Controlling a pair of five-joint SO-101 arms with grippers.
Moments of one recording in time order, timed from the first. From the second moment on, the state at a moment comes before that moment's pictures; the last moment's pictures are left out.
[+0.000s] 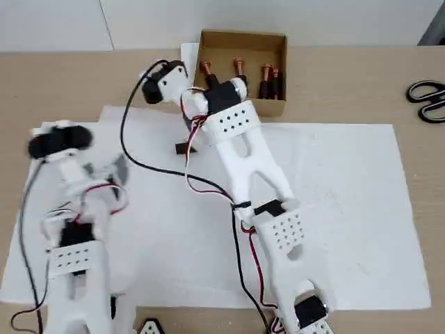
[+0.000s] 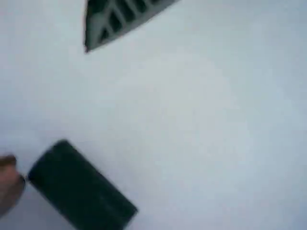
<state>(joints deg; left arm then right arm) -20.2 -45.1 69.7 25.2 12.2 -29.9 45.5 -63.6 98.8 22.5</state>
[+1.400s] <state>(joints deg) -1.2 -67.8 76.4 36.4 11.6 -21.9 -27.2 -17.9 99.2 20.0</state>
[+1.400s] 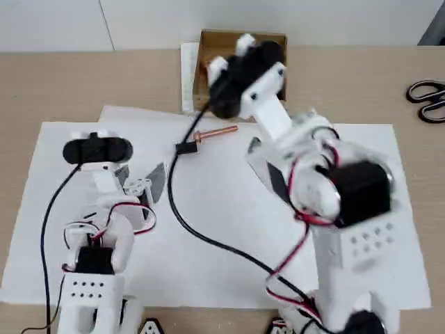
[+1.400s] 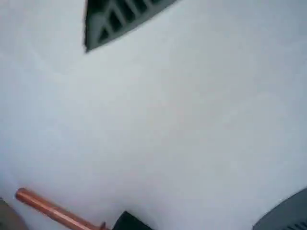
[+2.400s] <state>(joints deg) -1.7 -82.2 87.5 31.4 11.7 -9.2 -35.9 38.2 64.5 32.0</state>
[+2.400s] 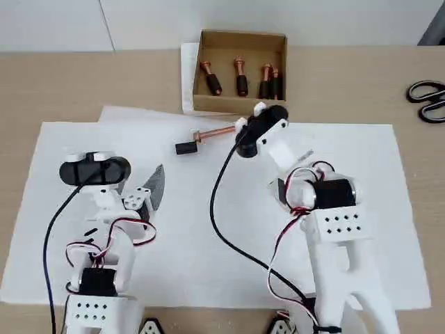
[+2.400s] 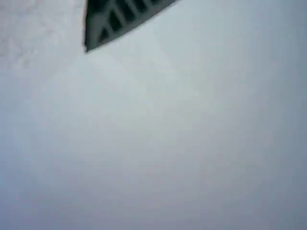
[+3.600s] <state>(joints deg) -14.8 -82.2 91.5 31.4 11.8 -10.2 -31.0 20.7 58.5 22.1</state>
